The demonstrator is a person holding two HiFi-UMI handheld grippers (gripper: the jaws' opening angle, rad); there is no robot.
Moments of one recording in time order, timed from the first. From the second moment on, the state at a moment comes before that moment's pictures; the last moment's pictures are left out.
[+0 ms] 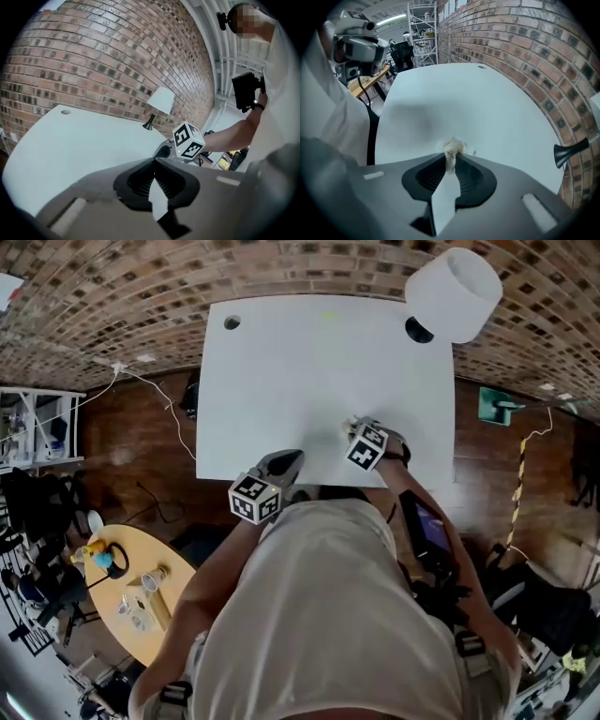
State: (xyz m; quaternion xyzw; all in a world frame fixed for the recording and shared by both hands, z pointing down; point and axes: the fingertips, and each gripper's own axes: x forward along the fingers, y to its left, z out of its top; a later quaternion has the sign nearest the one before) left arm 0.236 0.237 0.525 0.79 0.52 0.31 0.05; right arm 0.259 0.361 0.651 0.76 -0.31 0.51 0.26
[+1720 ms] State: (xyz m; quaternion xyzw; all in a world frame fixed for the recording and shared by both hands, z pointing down) left arm 0.162 0.133 0.460 0.82 0.54 0.18 0.07; right arm 0.118 0.250 0.468 0.94 -0.26 0.20 -0.03
